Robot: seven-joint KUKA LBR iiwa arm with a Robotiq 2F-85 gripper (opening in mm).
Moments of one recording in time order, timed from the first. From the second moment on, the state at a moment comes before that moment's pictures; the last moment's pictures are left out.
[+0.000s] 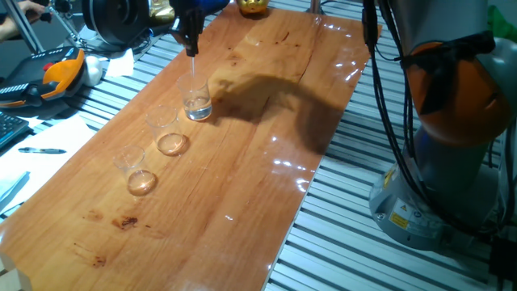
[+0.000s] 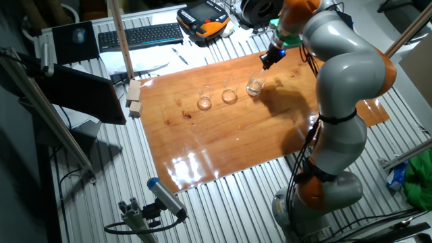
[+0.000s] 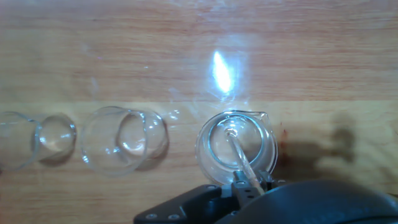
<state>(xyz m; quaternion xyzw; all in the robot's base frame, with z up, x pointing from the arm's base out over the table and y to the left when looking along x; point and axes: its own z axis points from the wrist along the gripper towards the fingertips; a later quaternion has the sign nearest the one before) 0.618 -0.070 0.212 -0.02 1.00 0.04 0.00</state>
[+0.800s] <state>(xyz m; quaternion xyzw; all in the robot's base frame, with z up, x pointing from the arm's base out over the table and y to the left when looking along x) 0.619 -0.069 0.214 -0.03 1.00 0.02 0.02</state>
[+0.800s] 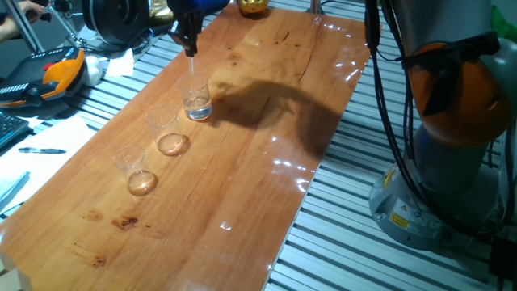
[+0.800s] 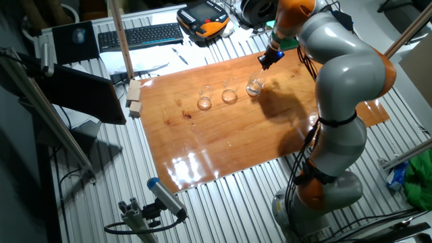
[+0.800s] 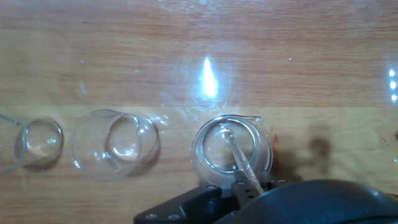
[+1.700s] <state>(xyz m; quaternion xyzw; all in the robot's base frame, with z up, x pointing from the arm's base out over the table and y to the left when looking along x) 0.614 -0.067 0.217 -0.03 1.00 0.01 0.02</state>
